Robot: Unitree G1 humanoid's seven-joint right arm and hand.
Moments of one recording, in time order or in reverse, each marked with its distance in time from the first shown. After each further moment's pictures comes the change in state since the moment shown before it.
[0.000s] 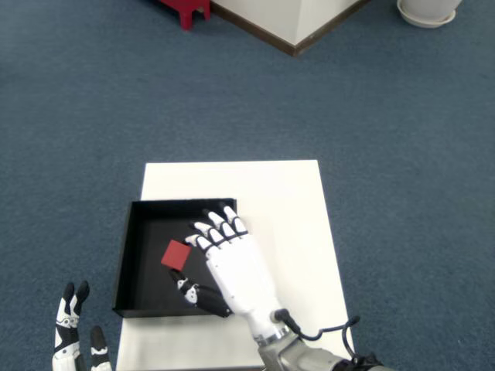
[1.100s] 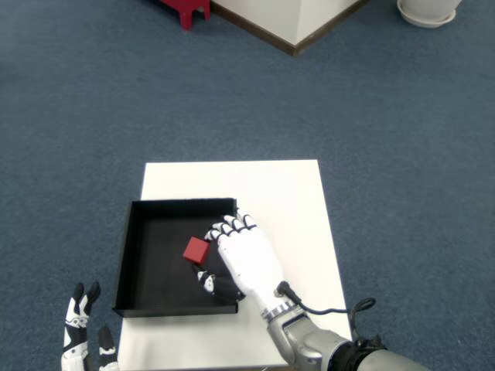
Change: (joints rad) arm -0.058 0.002 -0.017 0.099 0.109 0.035 0.317
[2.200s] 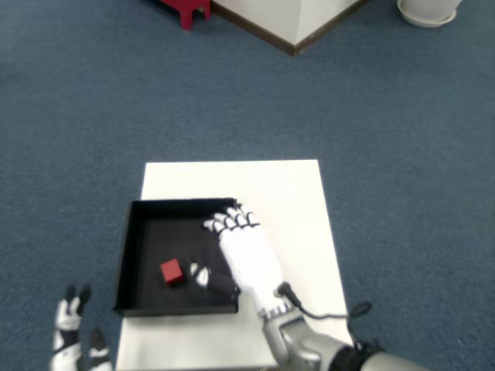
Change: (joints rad) arm 0.028 -0.027 -0.056 -0.151 0.119 0.004 -0.093
